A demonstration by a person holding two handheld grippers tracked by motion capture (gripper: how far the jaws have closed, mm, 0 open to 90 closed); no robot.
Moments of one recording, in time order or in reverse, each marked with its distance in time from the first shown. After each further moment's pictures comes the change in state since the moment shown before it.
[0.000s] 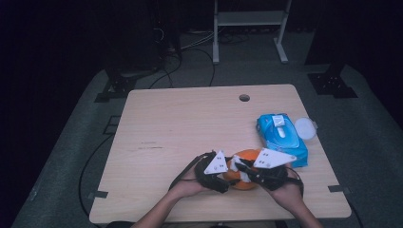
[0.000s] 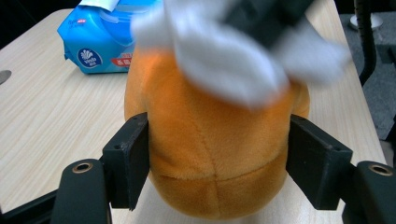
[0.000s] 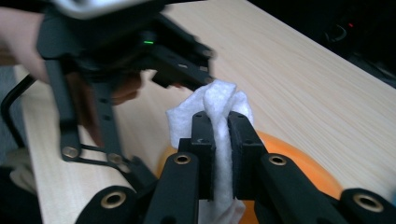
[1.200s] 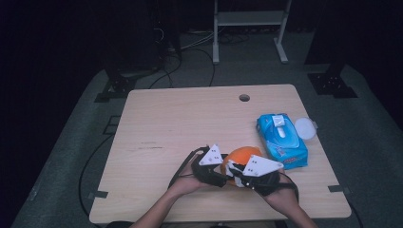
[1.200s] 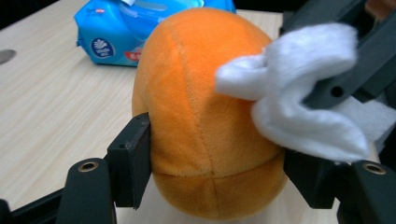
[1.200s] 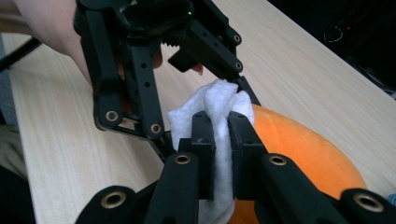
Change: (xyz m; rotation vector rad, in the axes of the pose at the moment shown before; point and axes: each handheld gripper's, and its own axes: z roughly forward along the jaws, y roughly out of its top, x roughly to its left) left arm 0.014 -0.005 -0.004 -0.036 0.001 -0.132; right arm 0.016 0.003 0.009 0.057 -0.031 -0.098
